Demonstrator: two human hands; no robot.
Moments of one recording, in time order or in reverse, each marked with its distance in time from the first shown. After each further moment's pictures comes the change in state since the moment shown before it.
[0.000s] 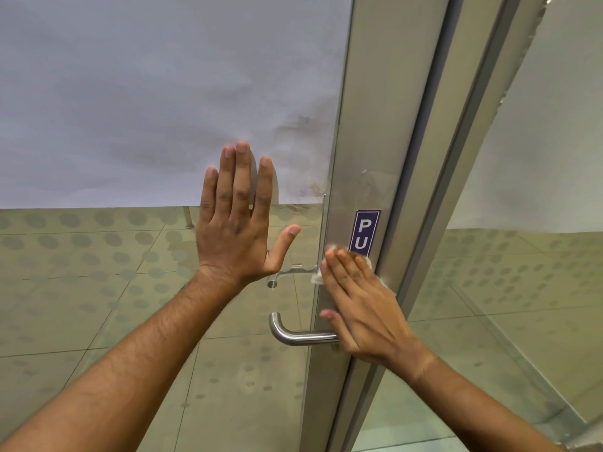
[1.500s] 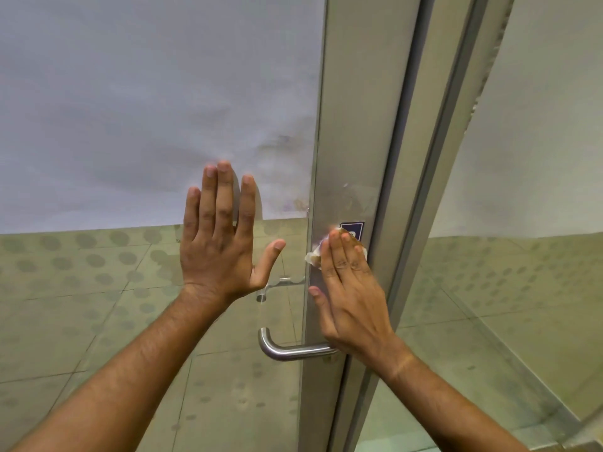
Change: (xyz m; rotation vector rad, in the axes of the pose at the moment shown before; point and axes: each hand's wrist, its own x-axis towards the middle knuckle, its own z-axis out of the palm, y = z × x) left_hand -0.002 -0.002 0.003 -0.010 0.012 0.007; right_hand 0.024 -0.007 -0.012 0.117 0.255 0.174
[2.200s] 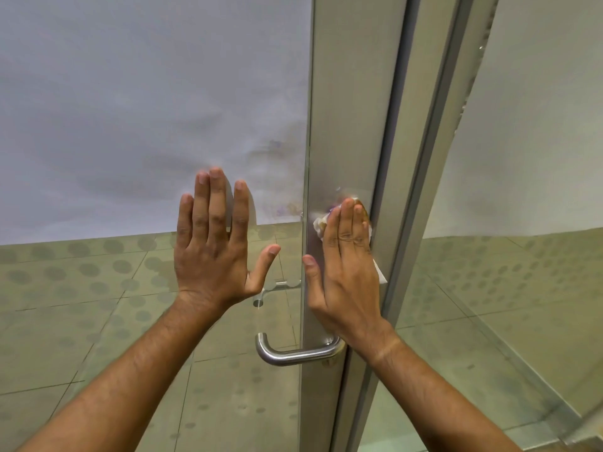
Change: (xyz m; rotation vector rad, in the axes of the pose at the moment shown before) left_hand -0.001 0.000 0.001 -0.008 -0.002 0.009; right_hand 0.037 -0.007 -0.008 0.061 0.167 0.211
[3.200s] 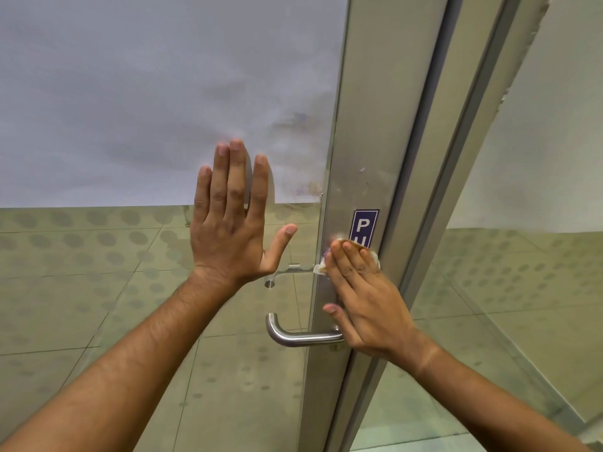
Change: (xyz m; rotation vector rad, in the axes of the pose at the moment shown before) left_hand 0.002 0.001 0.001 0.022 0.014 -0.018; right_hand -0.051 0.046 0.003 -0.184 -0.358 -0.427
